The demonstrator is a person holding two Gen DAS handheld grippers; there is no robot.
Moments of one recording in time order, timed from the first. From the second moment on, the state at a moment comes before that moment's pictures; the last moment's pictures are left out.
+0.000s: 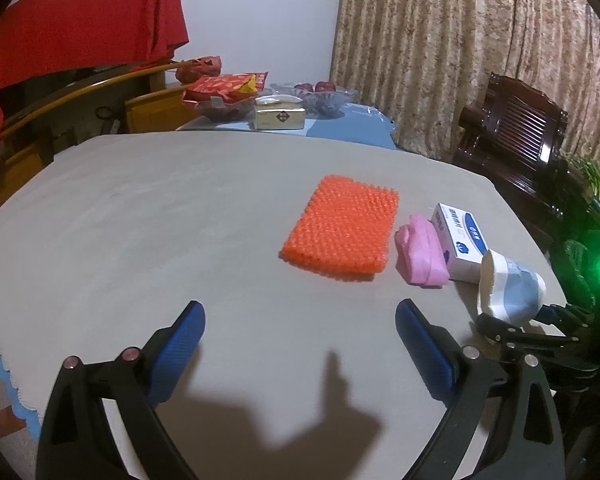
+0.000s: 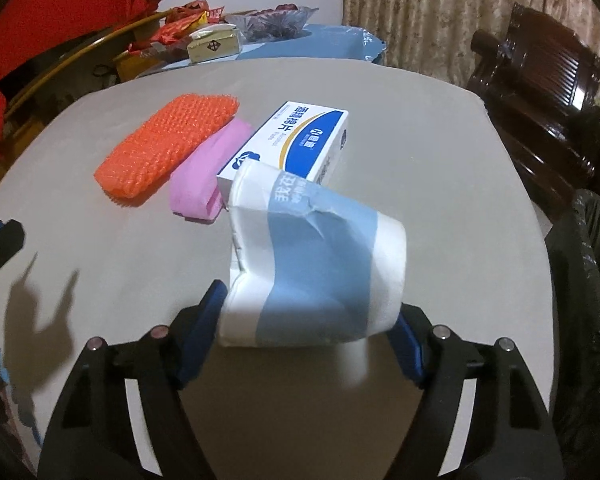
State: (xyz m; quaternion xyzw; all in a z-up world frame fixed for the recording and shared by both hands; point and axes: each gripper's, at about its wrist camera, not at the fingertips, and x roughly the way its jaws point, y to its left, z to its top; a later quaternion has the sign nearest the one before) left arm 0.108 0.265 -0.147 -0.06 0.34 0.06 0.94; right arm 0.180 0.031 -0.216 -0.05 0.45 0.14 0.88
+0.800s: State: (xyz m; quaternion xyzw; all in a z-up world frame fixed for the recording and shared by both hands) left arm 0.166 0.190 -0.154 -0.02 0.35 -0.02 0.94; right arm 0.203 -0.049 -0.189 0.01 0.44 0.11 0.89
